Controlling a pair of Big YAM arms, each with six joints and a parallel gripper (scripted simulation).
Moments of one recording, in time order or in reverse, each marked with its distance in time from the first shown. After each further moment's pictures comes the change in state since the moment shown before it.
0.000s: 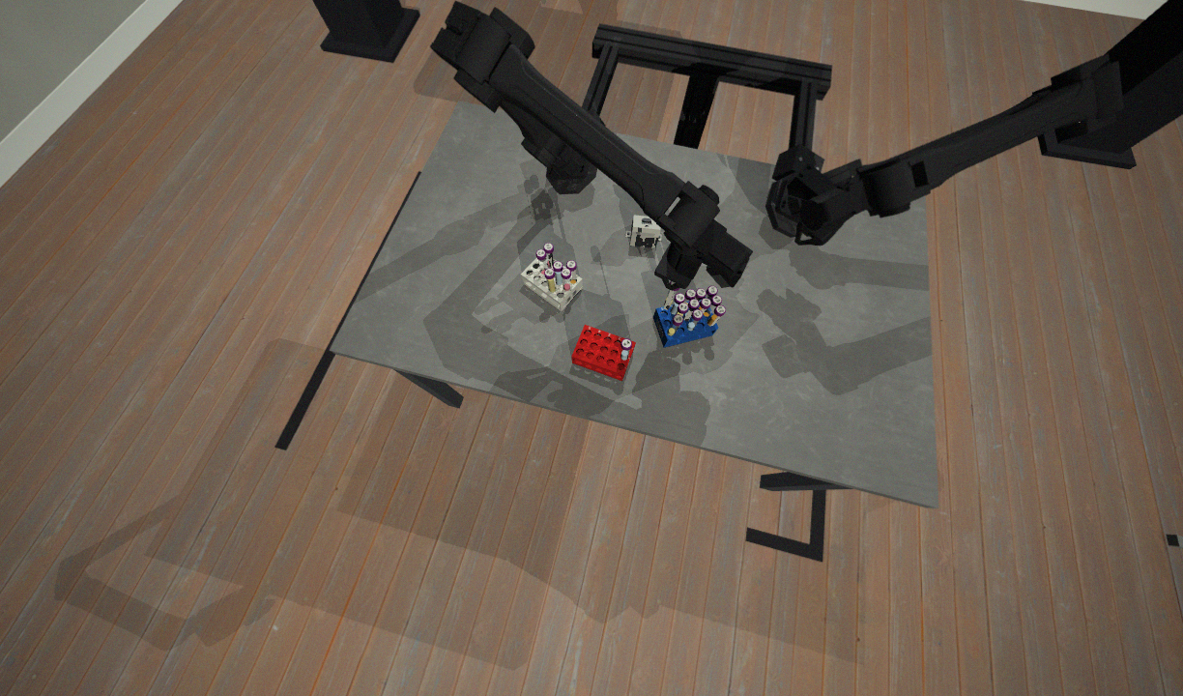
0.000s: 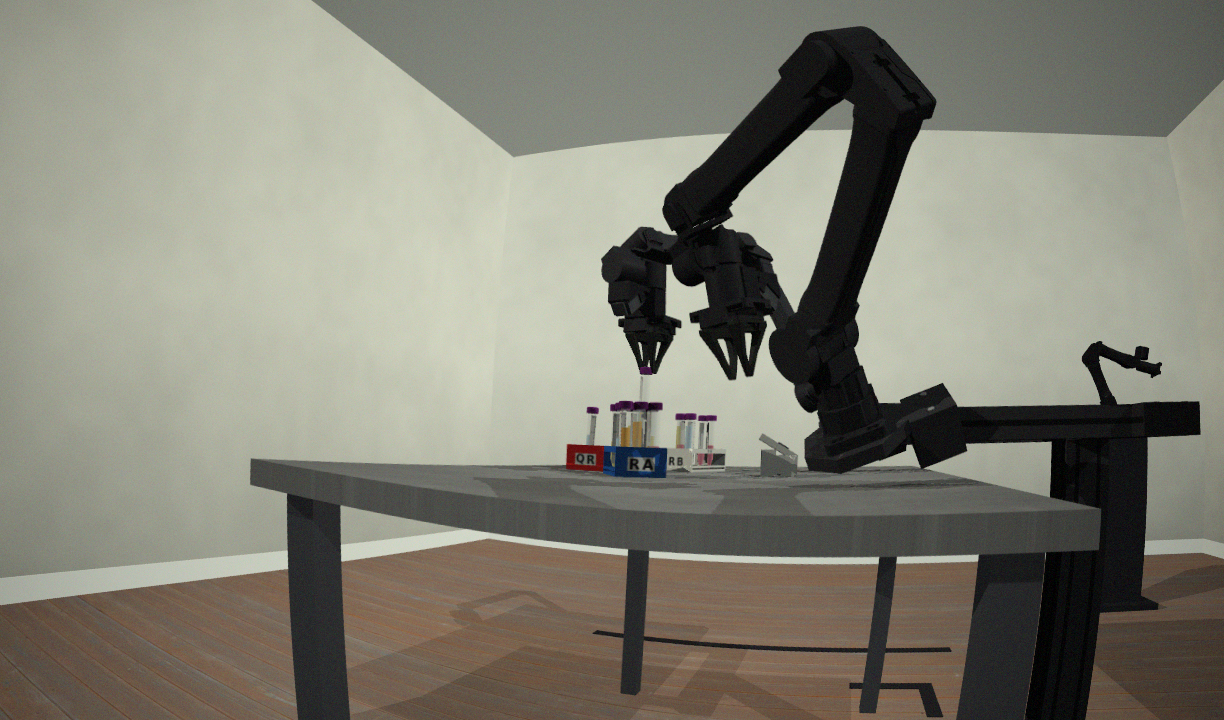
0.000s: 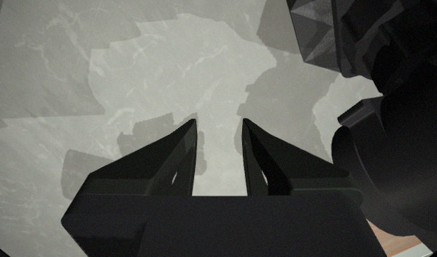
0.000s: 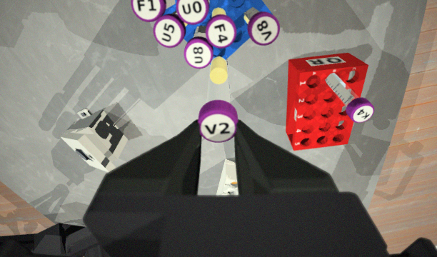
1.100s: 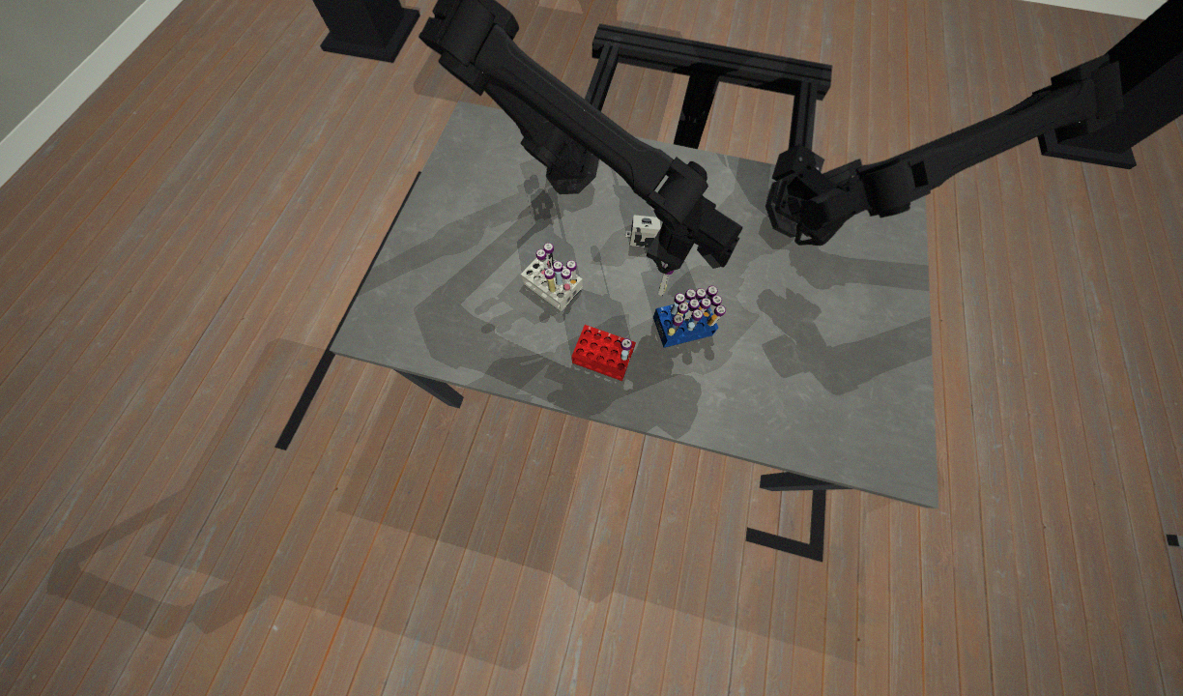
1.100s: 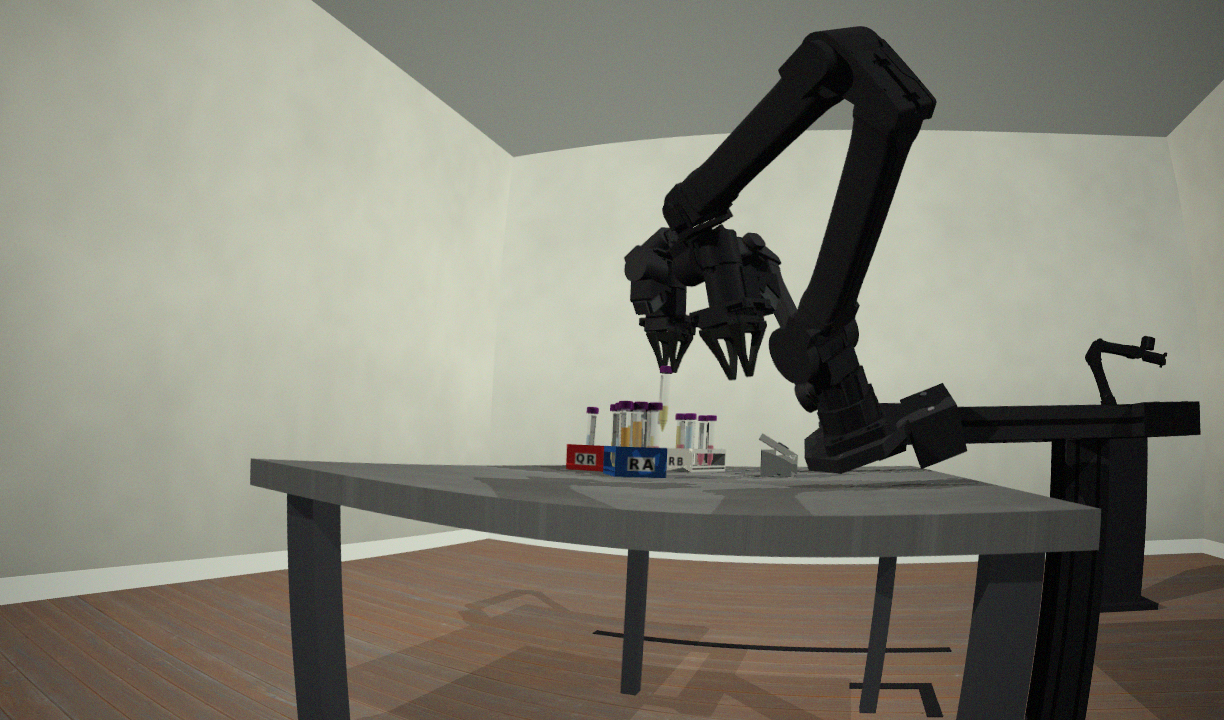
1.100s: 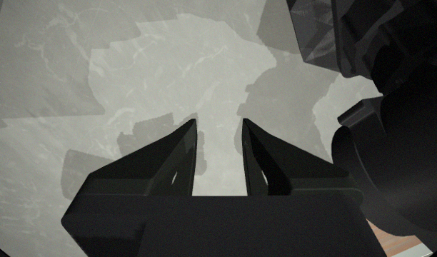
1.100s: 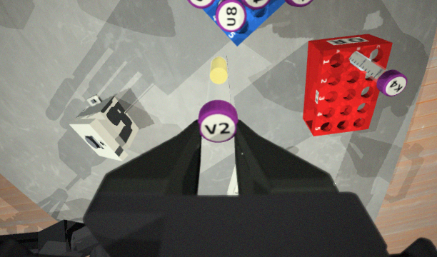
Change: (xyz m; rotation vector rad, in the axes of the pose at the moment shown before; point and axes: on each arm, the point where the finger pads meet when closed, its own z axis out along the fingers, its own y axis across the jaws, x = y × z) left arm 0.000 0.000 0.000 0.000 0.000 0.000; right arm 0.028 0.026 -0.004 0.004 -0.019 0.006
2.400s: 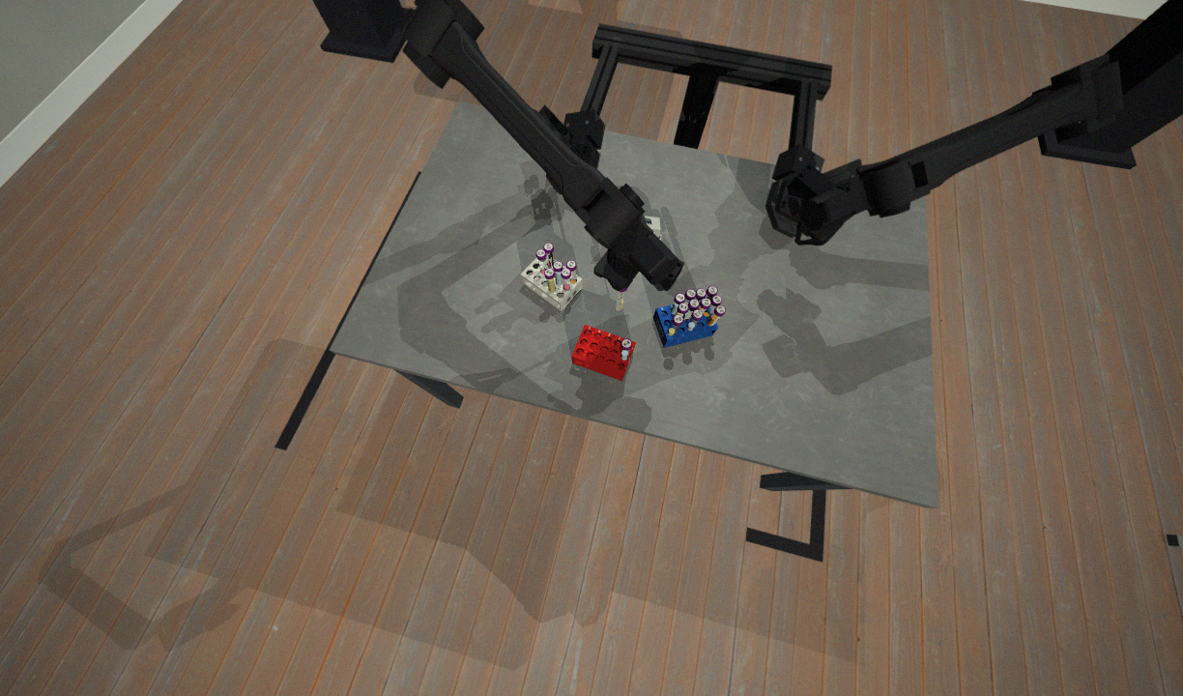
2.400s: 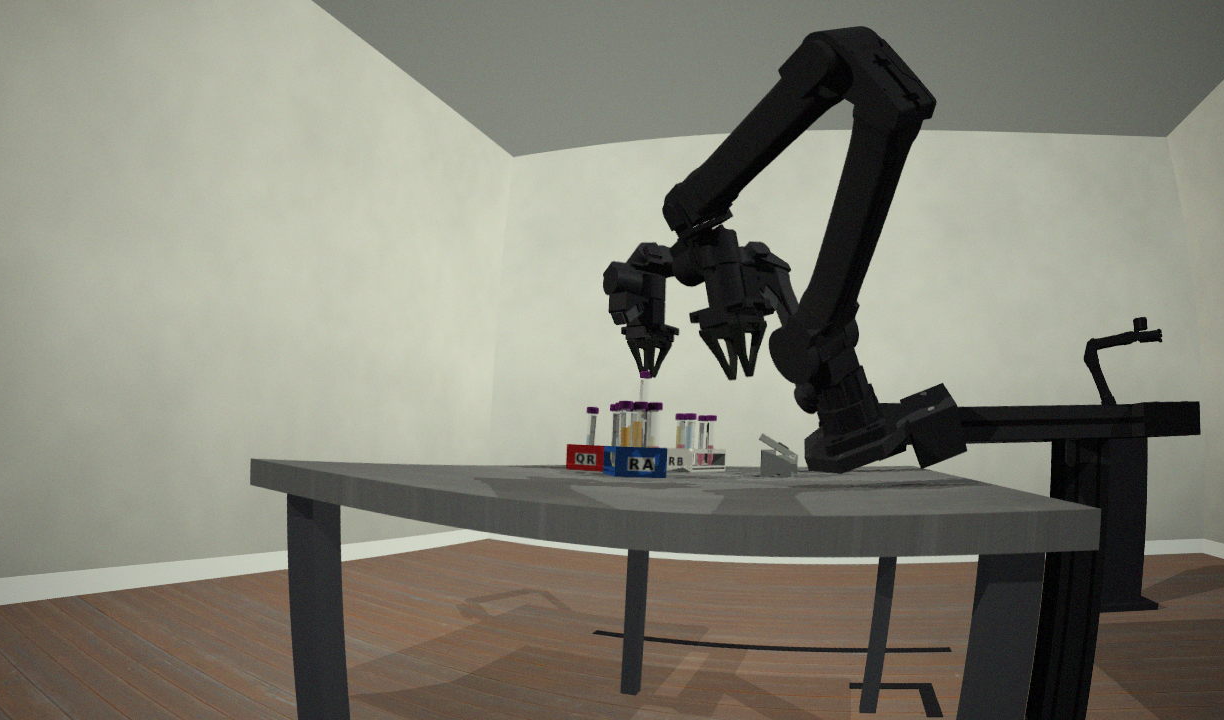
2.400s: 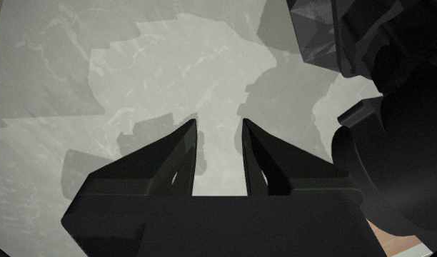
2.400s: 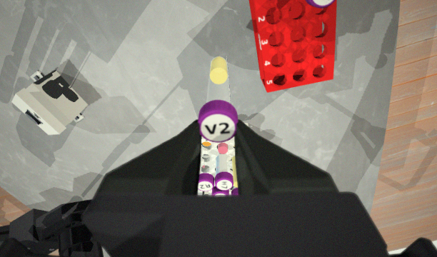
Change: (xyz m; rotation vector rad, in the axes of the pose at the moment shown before) left arm 0.000 0.000 0.000 0.000 0.000 0.000; right arm 0.065 -0.084 -0.001 -0.001 0.006 0.082
